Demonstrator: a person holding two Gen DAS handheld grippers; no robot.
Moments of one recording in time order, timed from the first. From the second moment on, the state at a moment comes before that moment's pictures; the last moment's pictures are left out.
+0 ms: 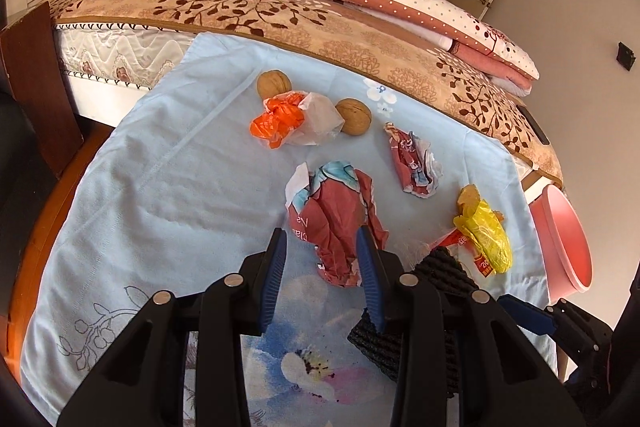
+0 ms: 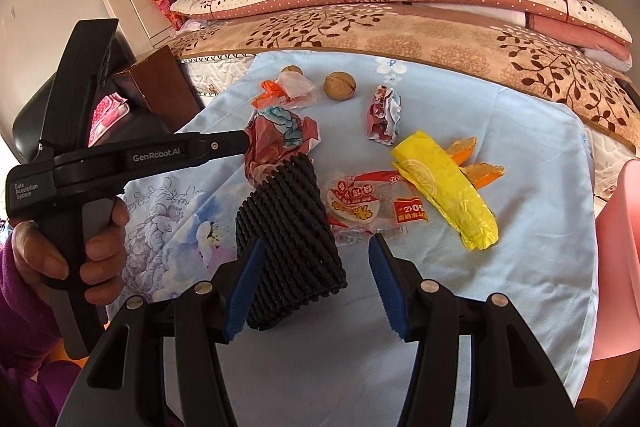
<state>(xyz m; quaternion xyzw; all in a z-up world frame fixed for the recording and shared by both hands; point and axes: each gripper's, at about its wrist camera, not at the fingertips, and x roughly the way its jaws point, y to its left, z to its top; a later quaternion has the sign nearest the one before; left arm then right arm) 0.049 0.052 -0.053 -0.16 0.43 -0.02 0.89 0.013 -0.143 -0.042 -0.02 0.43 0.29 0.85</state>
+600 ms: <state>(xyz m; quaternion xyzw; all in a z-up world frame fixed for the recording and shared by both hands) 0.063 0.049 -0.068 -0.21 0.45 -0.02 0.87 0.004 -0.151 -0.037 -0.01 0.43 0.32 0.85</state>
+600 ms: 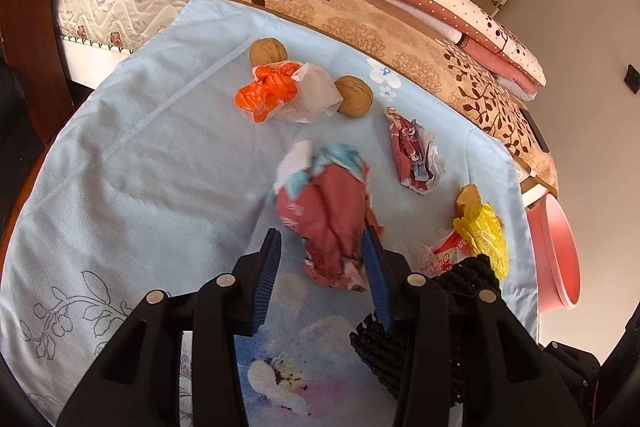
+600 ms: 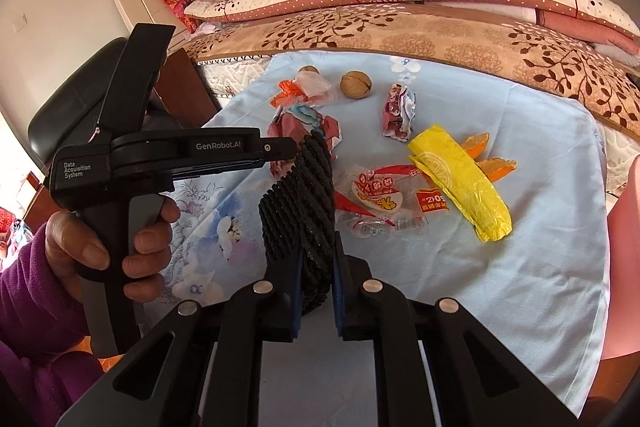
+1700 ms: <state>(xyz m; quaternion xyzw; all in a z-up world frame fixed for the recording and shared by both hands) 0.041 0.022 -0.031 -0.15 0.39 -0.01 0.91 -0.015 -0.232 0.008 0.07 0.35 0.25 0.90</state>
